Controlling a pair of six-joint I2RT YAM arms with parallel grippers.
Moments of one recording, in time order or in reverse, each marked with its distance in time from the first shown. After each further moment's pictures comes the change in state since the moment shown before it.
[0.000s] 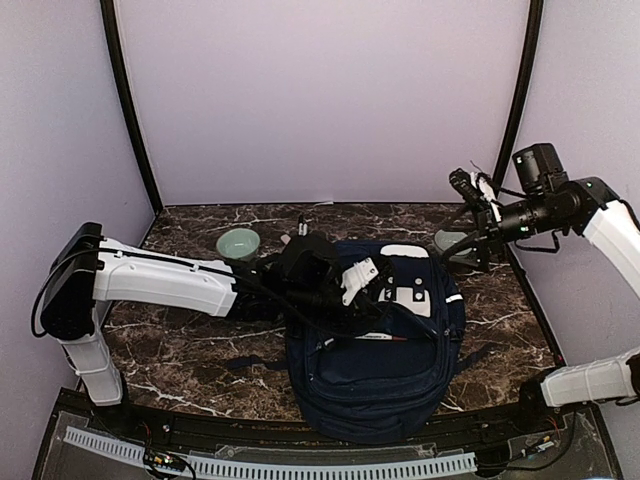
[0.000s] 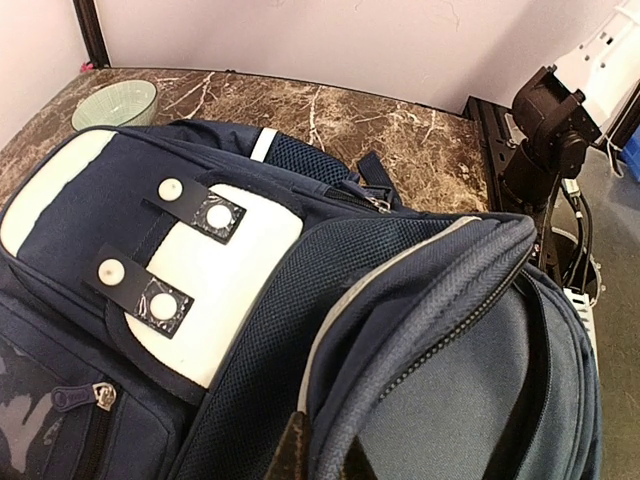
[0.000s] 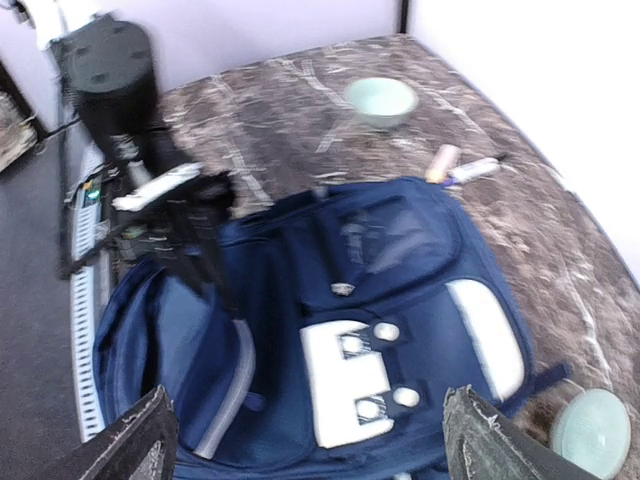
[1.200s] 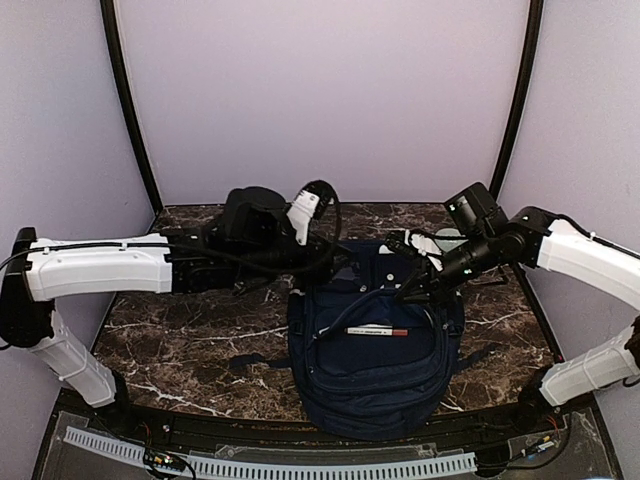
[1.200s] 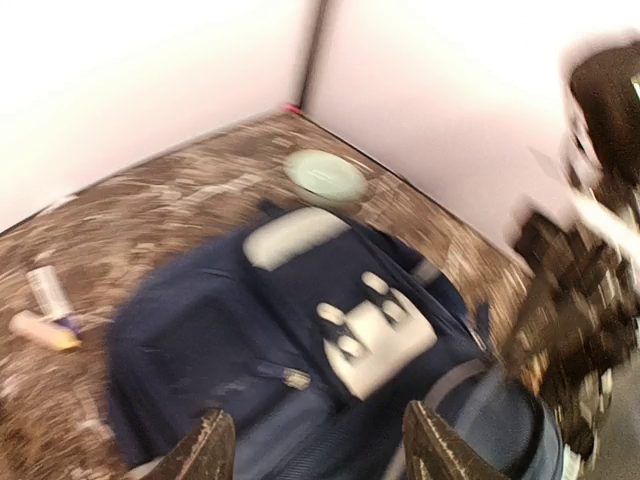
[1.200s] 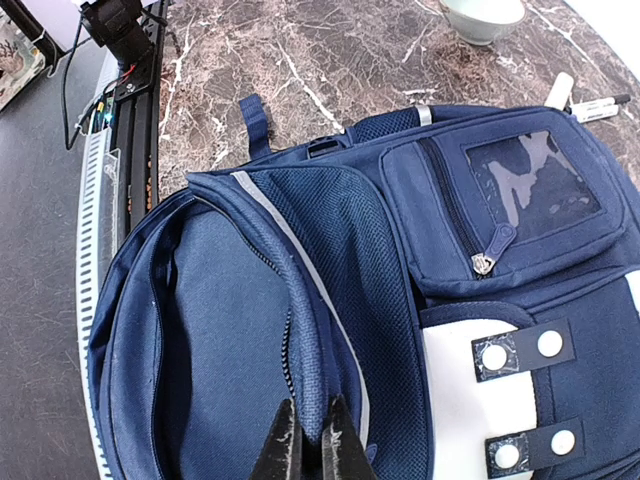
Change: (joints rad) left arm 0.061 -0.249 -0.024 -0.096 -0.282 -0.293; right arm 0.370 0.106 -0.209 0.219 0.226 0.159
